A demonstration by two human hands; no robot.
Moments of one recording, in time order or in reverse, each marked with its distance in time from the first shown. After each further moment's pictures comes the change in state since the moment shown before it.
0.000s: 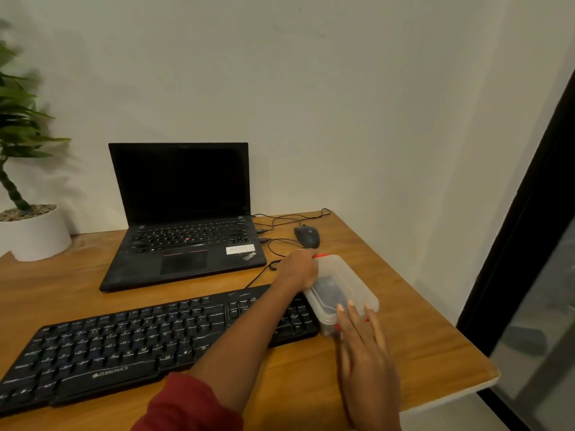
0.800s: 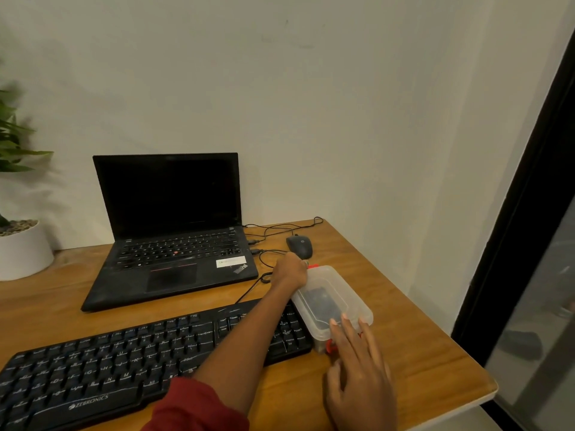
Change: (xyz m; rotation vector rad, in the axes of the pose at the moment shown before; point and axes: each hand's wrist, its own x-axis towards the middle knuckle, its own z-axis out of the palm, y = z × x) left_hand 0.036 -0.007 0.013 -0.298 0.091 -0.269; right_hand 0.000 0.005 0.006 0.019 0.040 0.015
